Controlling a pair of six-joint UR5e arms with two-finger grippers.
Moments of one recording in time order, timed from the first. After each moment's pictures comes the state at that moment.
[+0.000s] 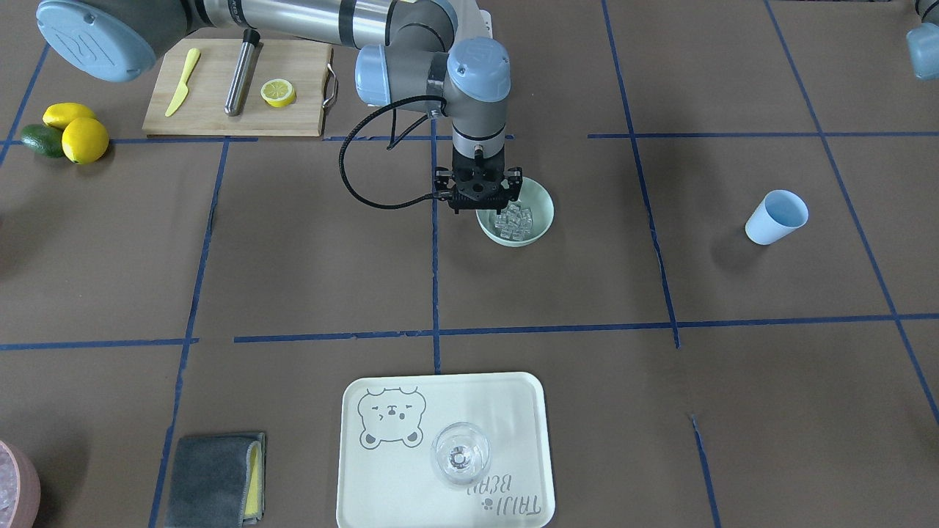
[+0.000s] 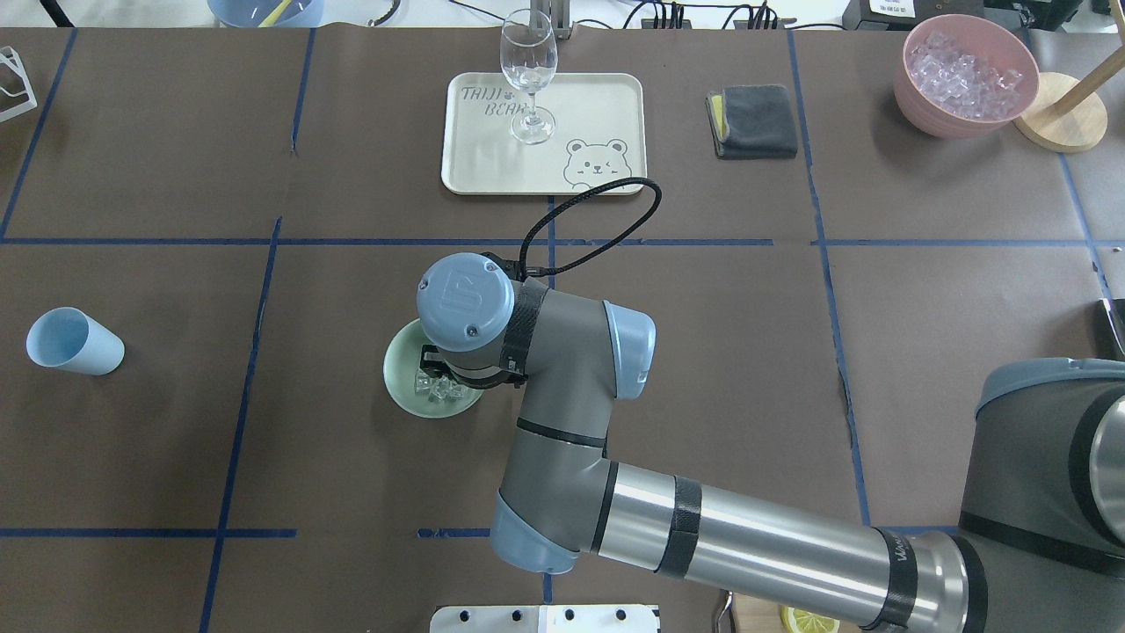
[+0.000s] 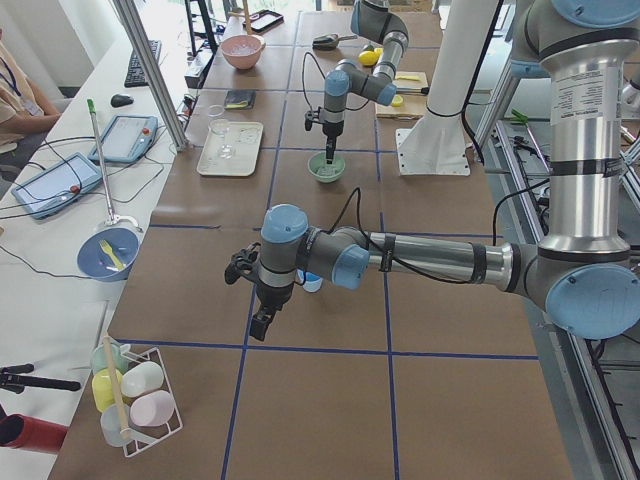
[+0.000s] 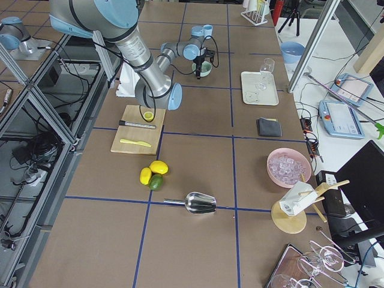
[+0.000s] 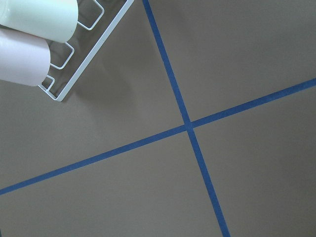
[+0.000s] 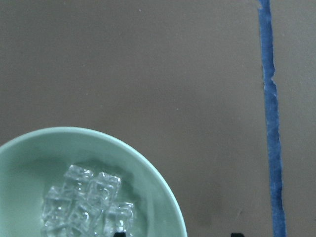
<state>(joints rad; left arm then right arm) -1.42 -1.48 -1.73 -1.83 -2.08 0.01 0.37 -0.61 1.34 -1.50 1.78 1.38</state>
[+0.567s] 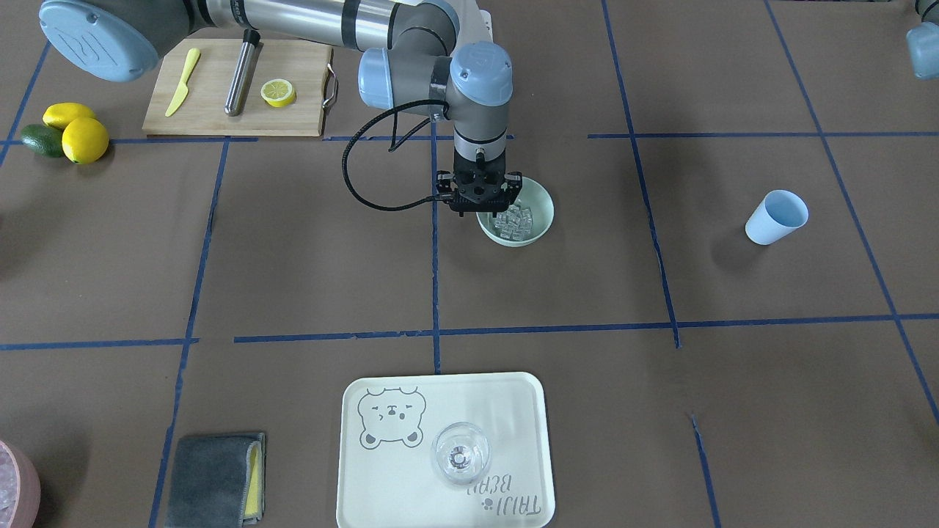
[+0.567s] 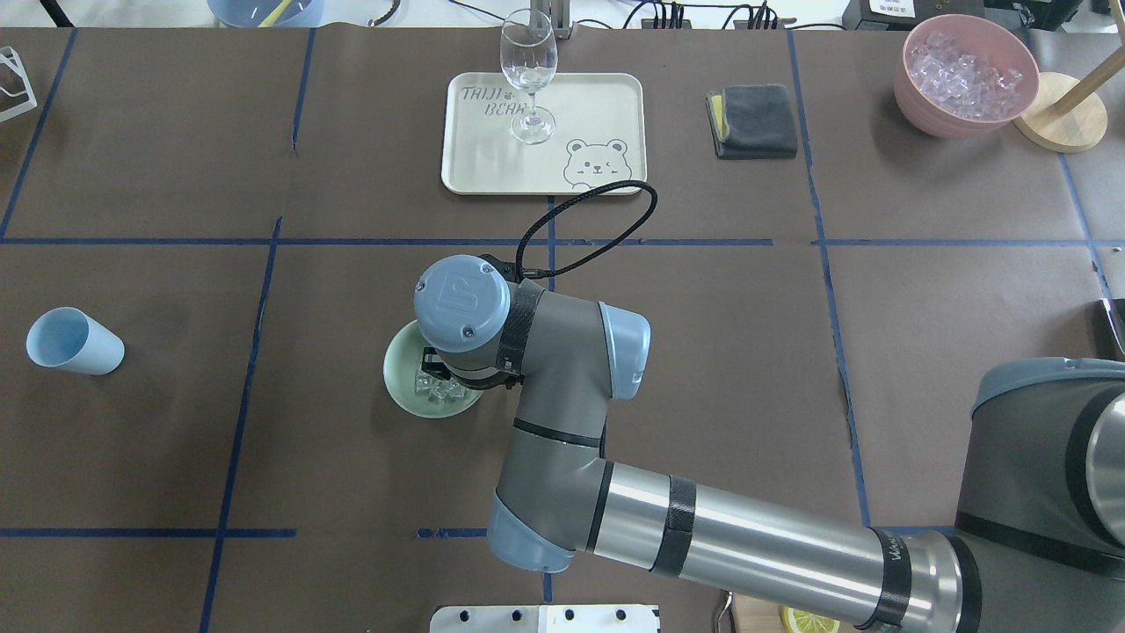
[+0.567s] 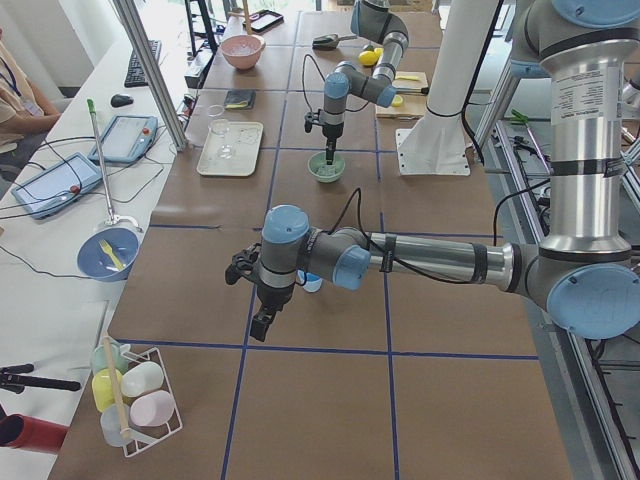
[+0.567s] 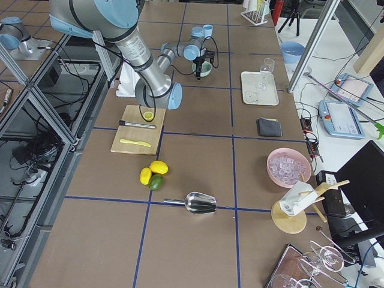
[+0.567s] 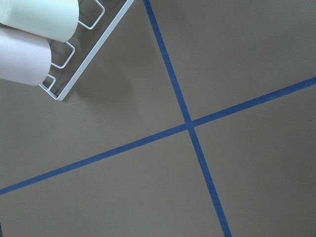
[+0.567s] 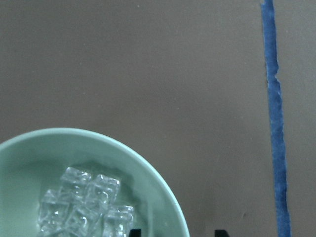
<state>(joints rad) -1.42 -1.47 -1.73 -1.85 -2.08 0.01 0.37 -0.60 1.32 -1.50 1.78 1.39</state>
